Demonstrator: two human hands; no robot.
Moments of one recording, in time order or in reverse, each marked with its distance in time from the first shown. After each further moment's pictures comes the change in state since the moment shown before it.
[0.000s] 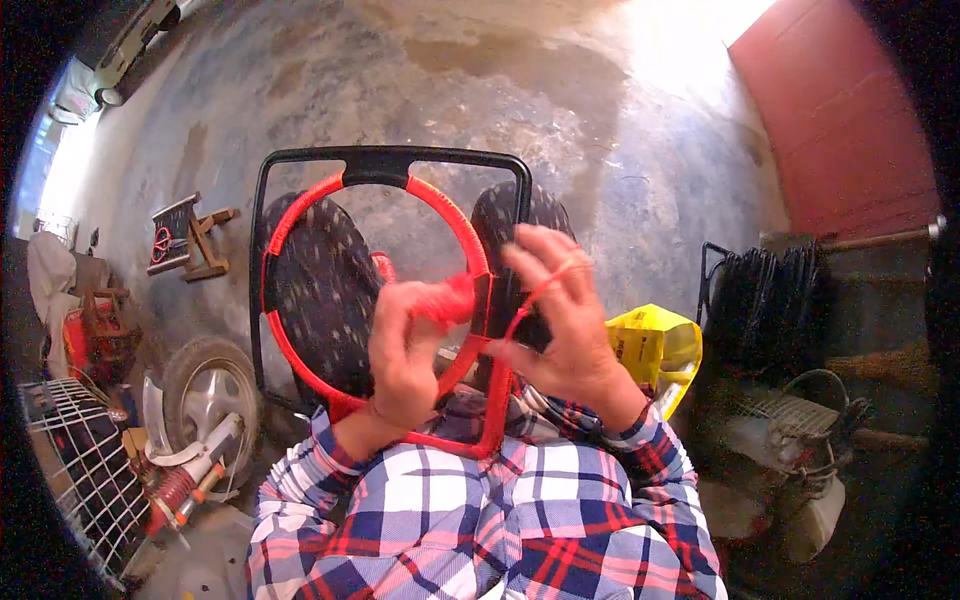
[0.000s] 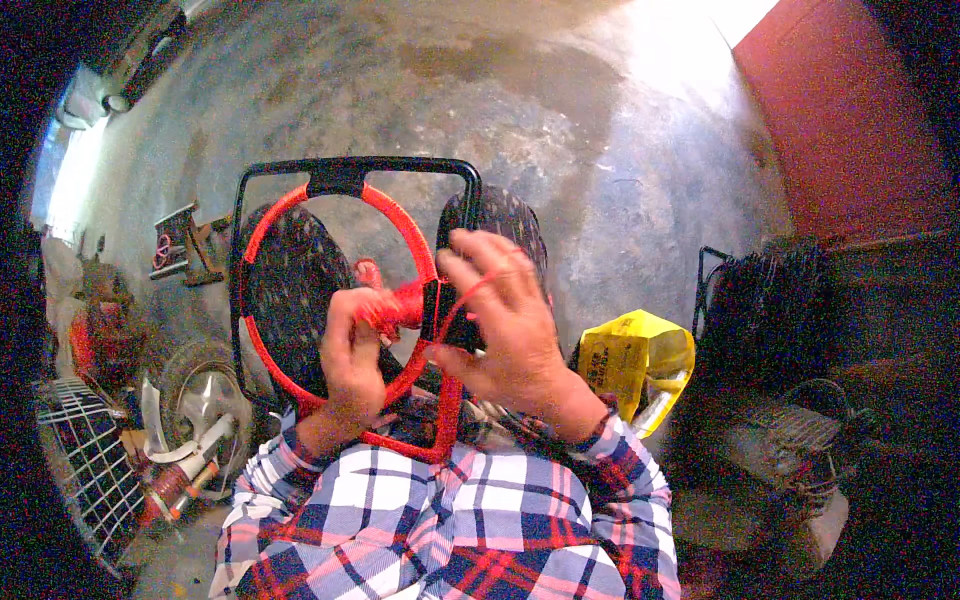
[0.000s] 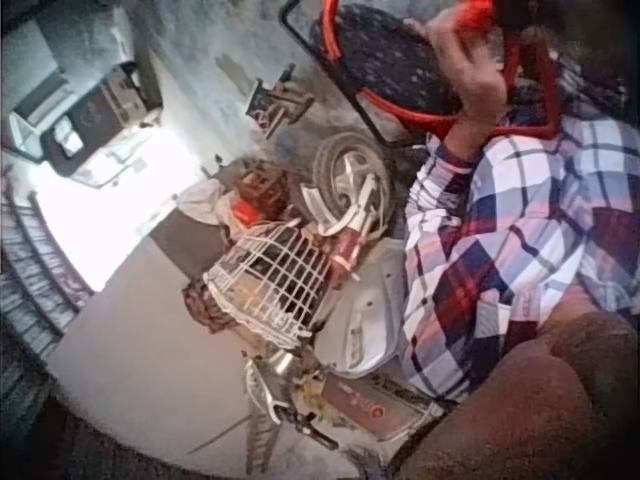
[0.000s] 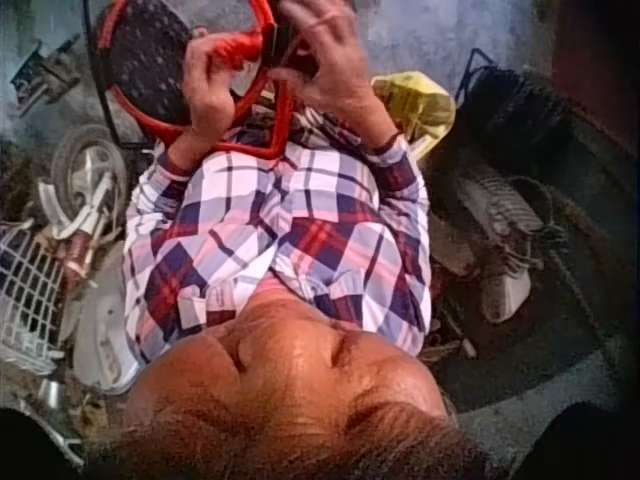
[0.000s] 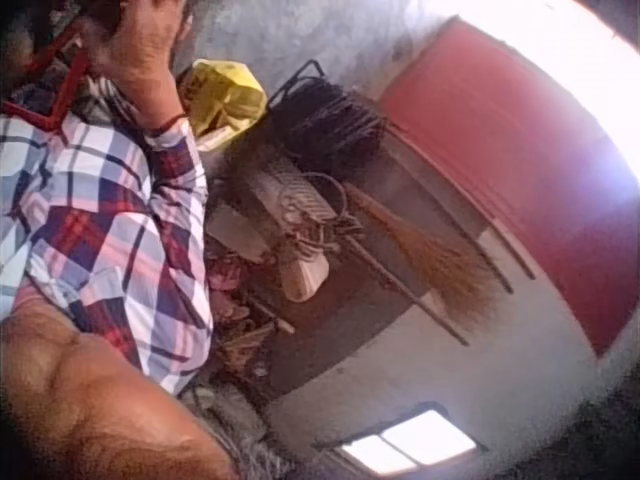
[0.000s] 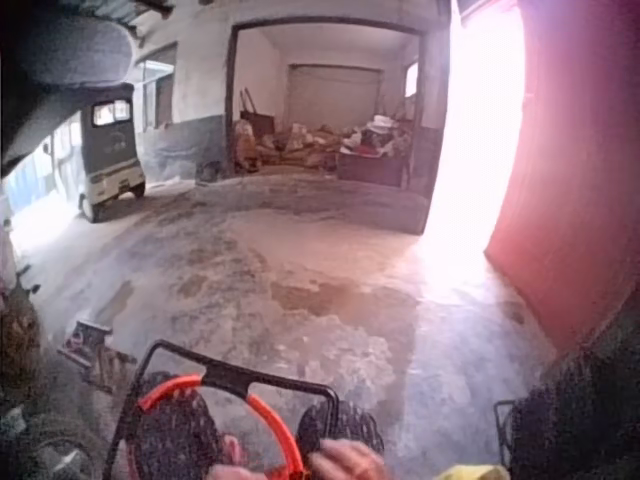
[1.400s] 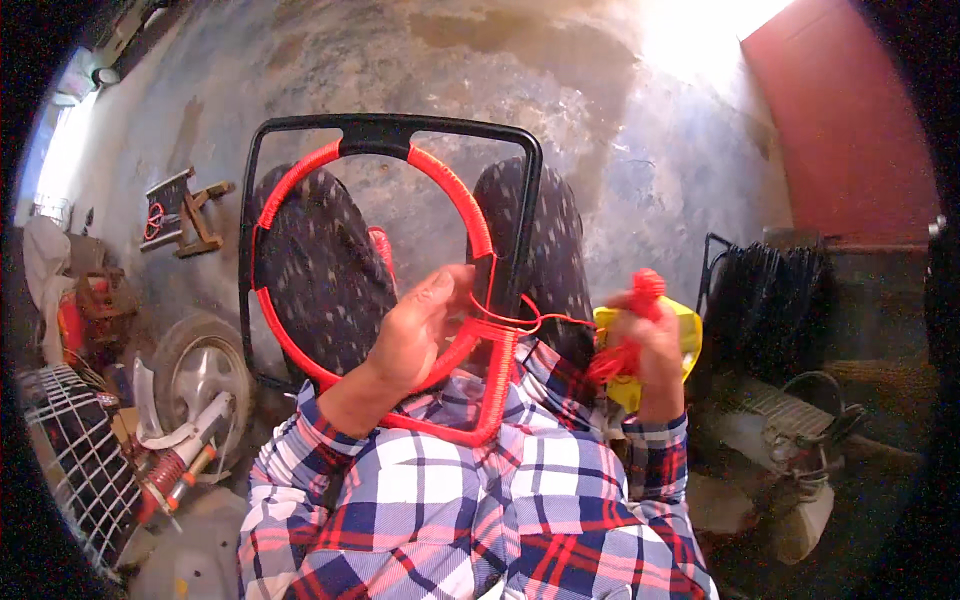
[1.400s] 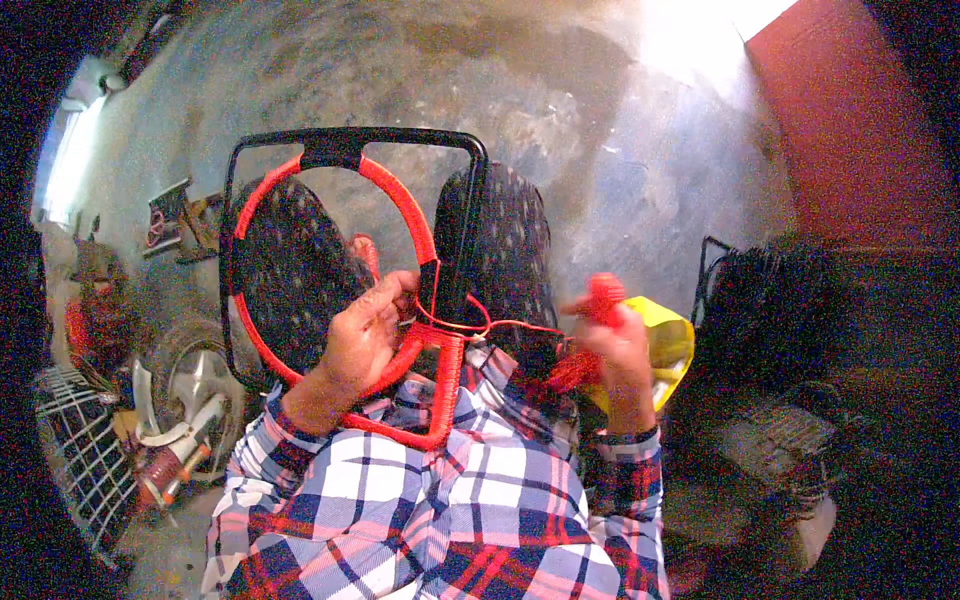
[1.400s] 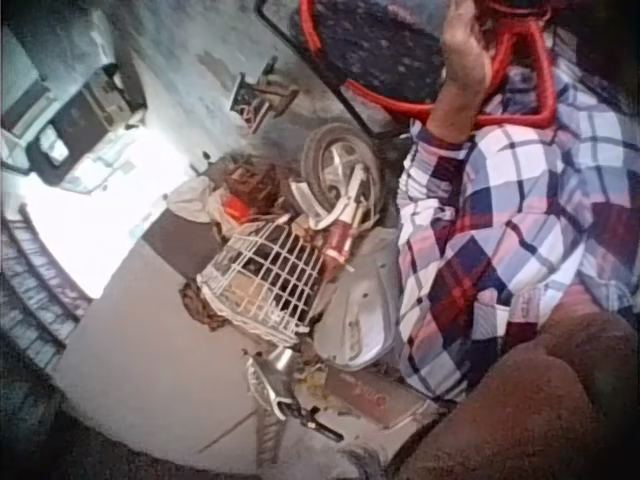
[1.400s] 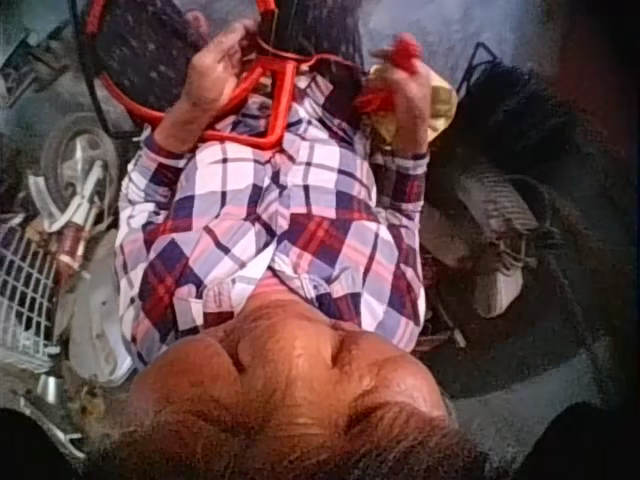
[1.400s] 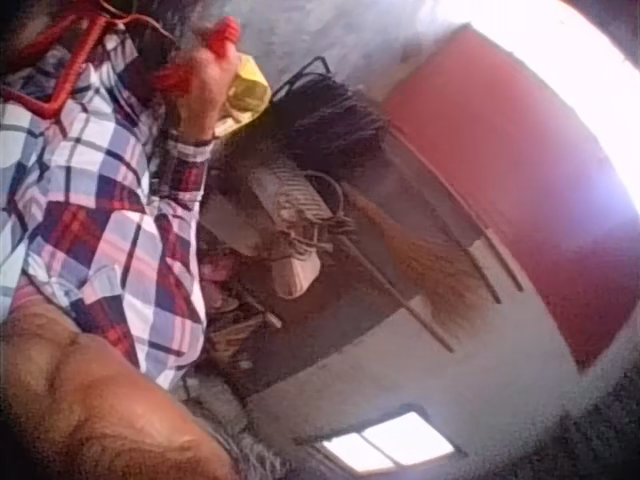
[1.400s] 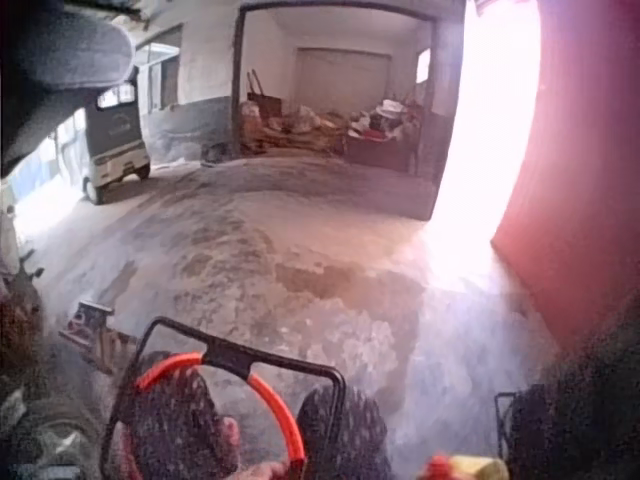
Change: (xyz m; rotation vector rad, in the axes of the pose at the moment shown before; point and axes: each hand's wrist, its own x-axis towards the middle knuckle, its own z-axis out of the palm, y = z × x) left_hand 0.009 -0.028 0.006 -0.951 -0.327 -0.626; right_hand -0.107 0.071 -0.034 0.962 0.143 0.905
